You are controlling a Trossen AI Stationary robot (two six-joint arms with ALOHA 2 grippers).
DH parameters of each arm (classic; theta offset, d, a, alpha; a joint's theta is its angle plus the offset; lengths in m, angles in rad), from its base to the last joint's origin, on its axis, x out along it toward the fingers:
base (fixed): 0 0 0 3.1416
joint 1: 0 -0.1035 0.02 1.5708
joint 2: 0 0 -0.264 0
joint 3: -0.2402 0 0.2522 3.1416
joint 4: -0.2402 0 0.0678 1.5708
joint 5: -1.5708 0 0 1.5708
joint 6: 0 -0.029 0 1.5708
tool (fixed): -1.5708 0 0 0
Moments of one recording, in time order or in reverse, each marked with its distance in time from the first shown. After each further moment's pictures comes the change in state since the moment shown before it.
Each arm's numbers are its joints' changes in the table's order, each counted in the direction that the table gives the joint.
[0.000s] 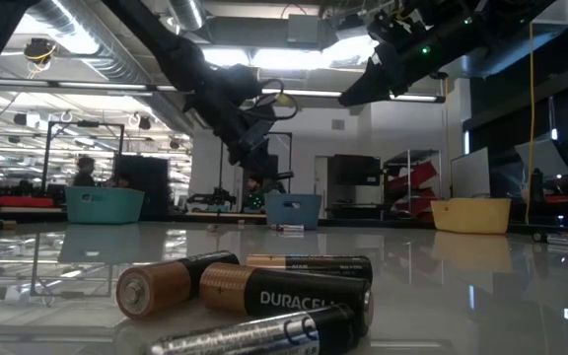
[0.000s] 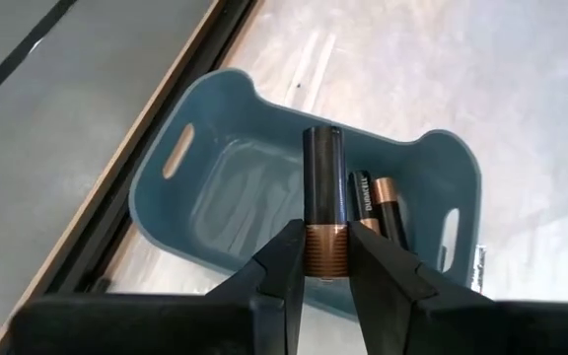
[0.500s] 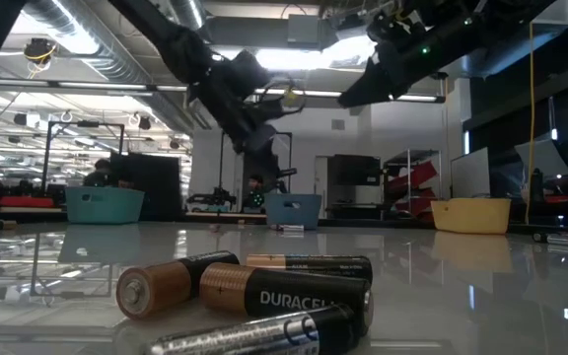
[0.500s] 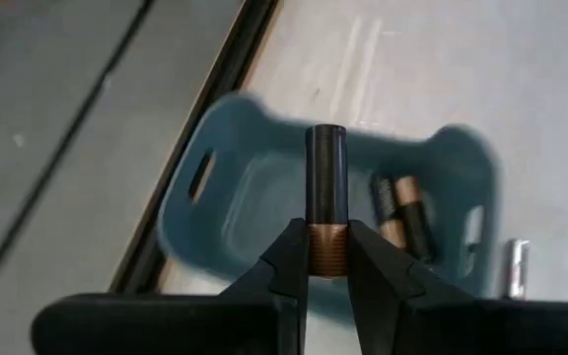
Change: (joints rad) left arm 0.060 -0.012 0.000 0.007 -0.183 -0.091; right arm 0.000 0.003 0.000 -0.003 -0.026 -0.026
